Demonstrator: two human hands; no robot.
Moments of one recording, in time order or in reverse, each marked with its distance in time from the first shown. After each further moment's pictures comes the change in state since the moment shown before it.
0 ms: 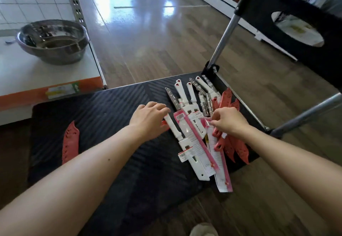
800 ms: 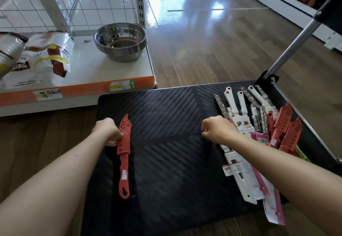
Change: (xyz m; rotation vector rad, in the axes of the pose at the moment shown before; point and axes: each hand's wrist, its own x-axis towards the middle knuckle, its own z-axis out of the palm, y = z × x) left_hand -0.105 -0.164 0.013 -0.615 -0.109 -1.176; right_hand 0.013 -0.134 0.046 -0.117 -0.143 -0.342
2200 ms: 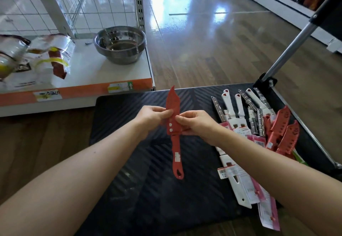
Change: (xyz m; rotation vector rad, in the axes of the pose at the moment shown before) left_hand -0.075 0.094 0.033 -0.646 -0.247 0.342; right_hand -0.005 -0.035 -0.013 1.200 -0.196 -0.062
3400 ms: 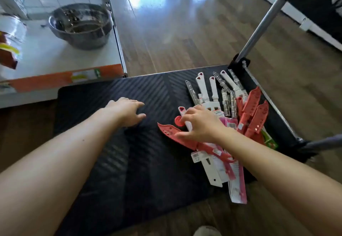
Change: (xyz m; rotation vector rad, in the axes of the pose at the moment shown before) left_hand 0.032 -0.007 0.012 1.427 -0.149 0.164; right_hand -0.040 0.037 -0.064 -1.219 0.040 -0.150
